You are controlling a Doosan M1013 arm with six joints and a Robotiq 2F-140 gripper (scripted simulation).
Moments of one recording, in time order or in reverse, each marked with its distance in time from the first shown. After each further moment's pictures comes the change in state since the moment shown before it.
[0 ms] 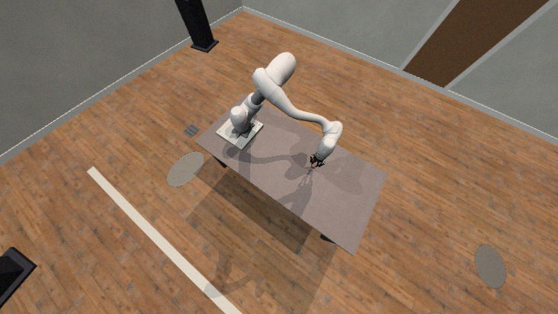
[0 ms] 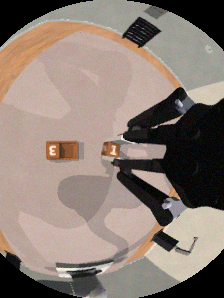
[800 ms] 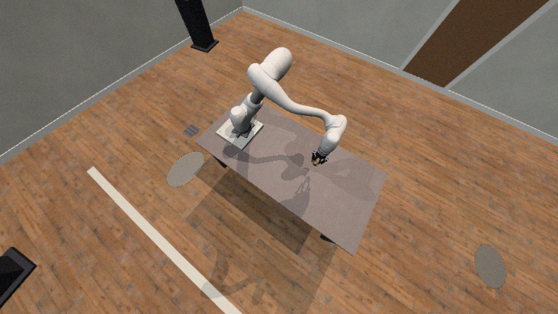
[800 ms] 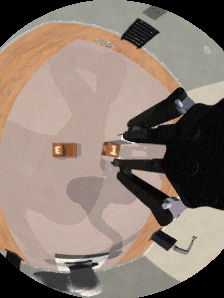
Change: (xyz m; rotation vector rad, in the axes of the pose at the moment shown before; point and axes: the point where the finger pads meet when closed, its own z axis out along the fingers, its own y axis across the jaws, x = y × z) arm 0.000 0.000 -0.070 0.000 0.000 0.000
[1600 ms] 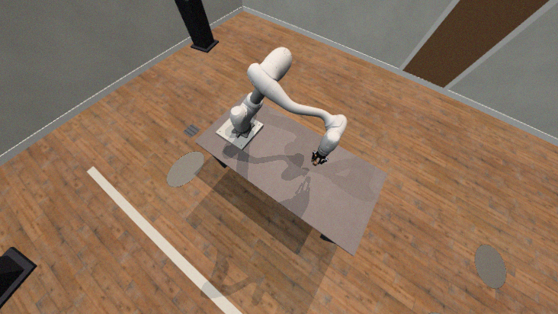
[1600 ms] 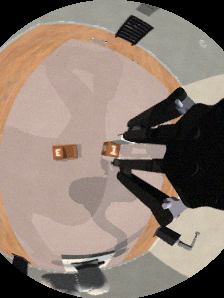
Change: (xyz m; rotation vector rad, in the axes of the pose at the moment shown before) arm 0.001 0.000 0.000 0.000 -0.002 0.058
